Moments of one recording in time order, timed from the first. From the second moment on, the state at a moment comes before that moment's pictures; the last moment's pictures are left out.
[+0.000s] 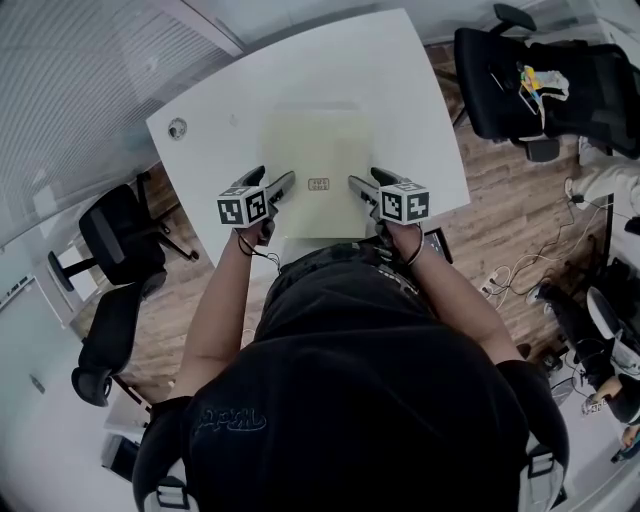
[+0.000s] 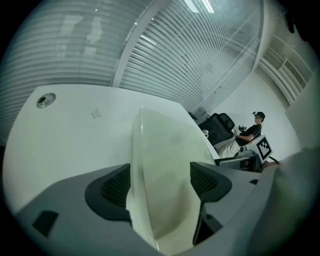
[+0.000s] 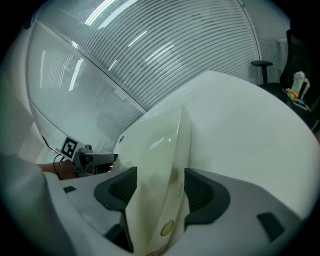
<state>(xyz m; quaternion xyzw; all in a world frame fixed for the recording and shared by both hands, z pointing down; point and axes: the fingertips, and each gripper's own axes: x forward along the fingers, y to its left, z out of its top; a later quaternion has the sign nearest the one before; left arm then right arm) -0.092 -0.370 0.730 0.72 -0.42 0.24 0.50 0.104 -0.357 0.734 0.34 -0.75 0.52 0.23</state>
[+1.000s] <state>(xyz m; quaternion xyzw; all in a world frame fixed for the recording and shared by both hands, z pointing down) -0.078 -0.360 0.758 0.71 -0.37 0.25 0.55 0.090 -0.357 0.762 0.28 -0.72 0.61 0.19</state>
